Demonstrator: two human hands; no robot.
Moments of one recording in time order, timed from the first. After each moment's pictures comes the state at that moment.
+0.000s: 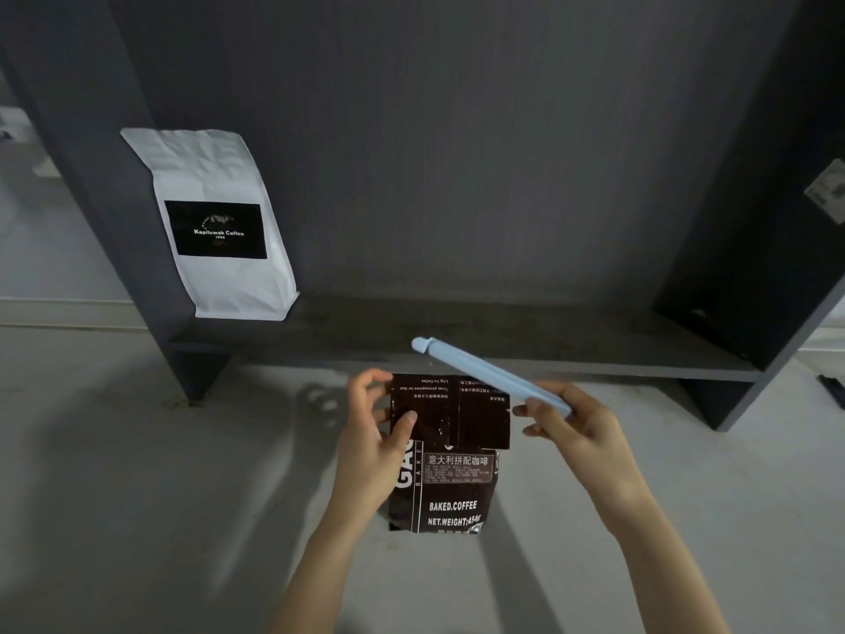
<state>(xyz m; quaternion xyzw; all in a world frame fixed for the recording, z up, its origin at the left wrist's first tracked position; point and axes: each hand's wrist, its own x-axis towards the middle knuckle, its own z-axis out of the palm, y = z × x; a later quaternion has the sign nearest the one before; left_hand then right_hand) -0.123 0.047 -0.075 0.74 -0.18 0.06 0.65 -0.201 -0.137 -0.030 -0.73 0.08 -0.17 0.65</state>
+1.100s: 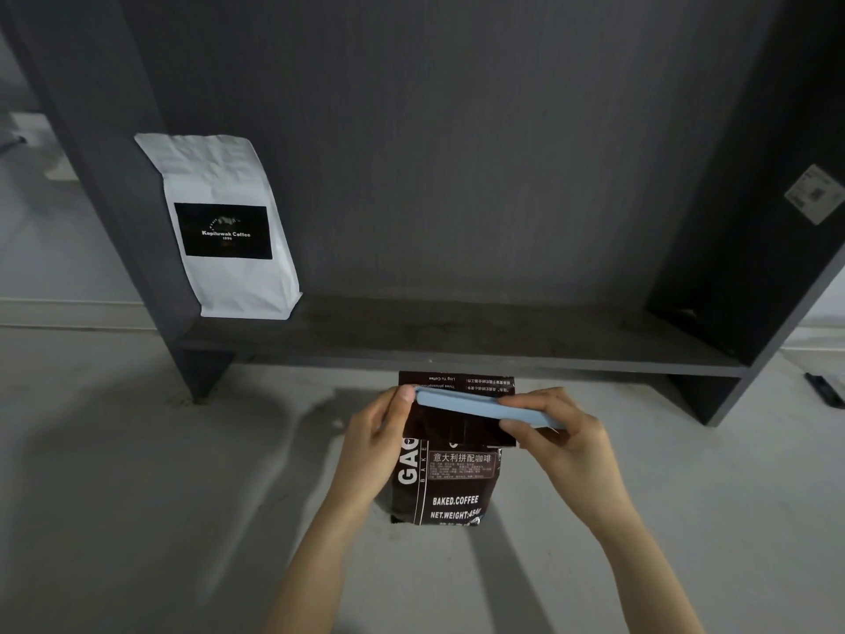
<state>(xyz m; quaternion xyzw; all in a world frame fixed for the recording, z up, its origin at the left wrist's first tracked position) -0.140 0.050 -0.061 0.73 -0.17 -0.01 0.67 -0.215 -0.125 -0.043 -0.79 0.02 -0.23 0.57</state>
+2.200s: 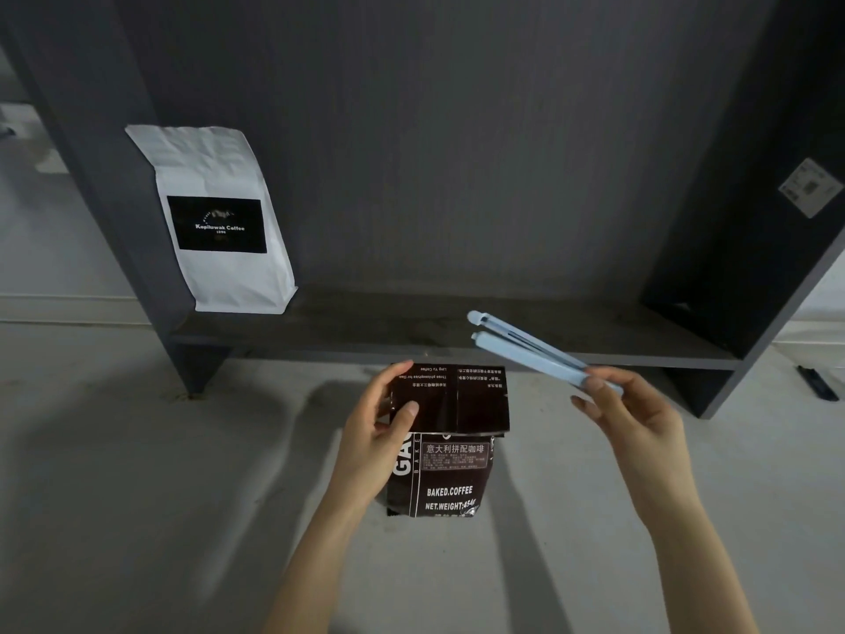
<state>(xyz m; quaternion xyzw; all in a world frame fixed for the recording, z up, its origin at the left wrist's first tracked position) -0.141 0.052 -0.067 0.71 -0.21 -0.02 0.68 -0.226 -0.166 -0.037 -0.64 0.11 -0.29 0.70</state>
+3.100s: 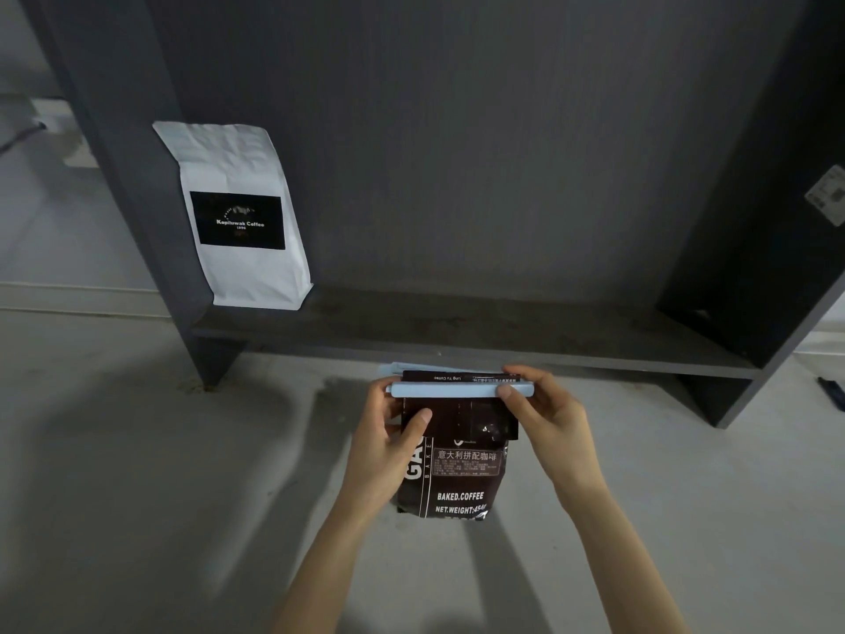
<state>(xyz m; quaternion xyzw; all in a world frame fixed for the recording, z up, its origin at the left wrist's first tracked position) -0.137 0.054 -0.086 0.71 -0.17 0.01 0.68 -0.187 -0.114 -0.053 -0.69 0.05 -0.22 0.69</state>
